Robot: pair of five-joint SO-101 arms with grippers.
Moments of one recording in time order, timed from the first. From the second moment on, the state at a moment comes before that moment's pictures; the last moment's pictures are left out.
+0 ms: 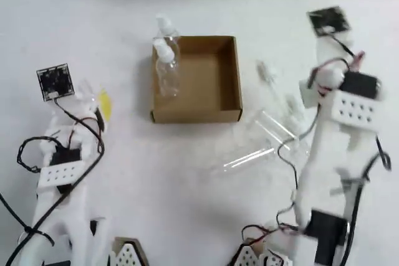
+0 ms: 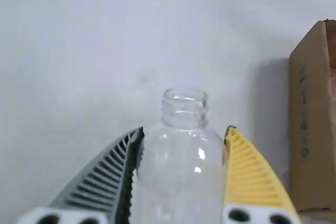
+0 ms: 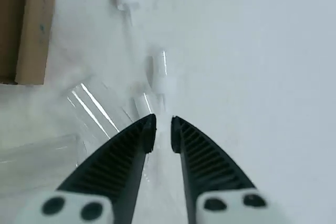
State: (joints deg) left arm -17.3 -37.2 72.0 11.2 6.5; right arm 11.9 -9.5 3.7 74.8 32.5
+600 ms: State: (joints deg) left arm -15.8 -37.2 72.1 9.5 6.5; right arm 1.9 35.6 -36.4 76.8 39.5
